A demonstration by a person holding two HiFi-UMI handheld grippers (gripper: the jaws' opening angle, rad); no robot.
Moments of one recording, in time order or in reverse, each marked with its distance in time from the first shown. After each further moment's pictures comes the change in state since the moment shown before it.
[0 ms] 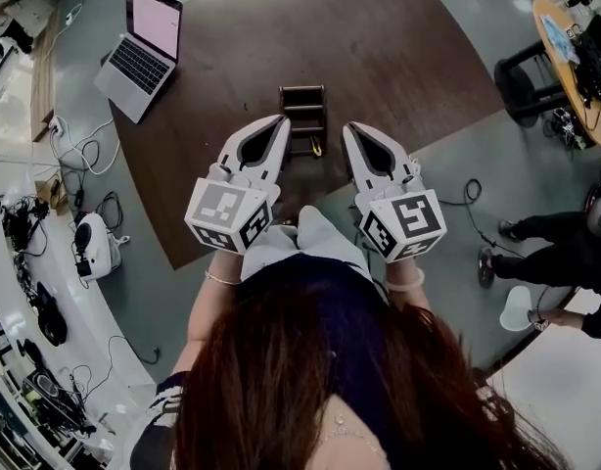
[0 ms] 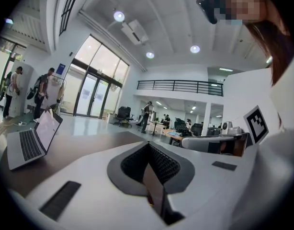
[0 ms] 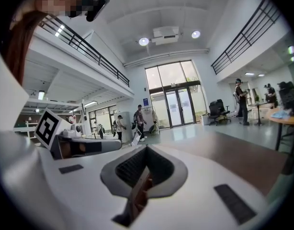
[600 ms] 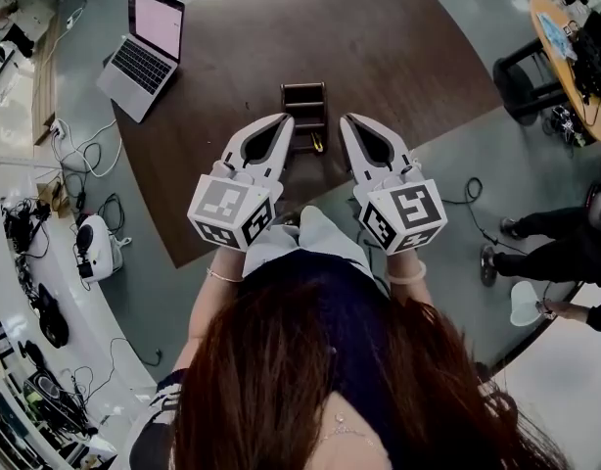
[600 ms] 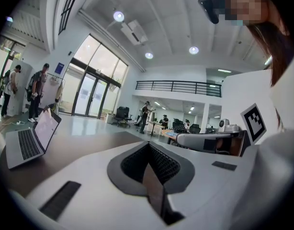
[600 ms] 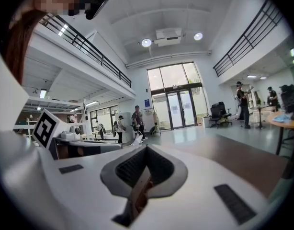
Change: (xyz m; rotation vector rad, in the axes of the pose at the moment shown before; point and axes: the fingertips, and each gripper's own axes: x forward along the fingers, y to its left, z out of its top) left arm -0.004 -0.010 0.000 -0.003 -0.006 -0.023; right arm 0.000 0.006 0.009 -0.027 -0.015 0.009
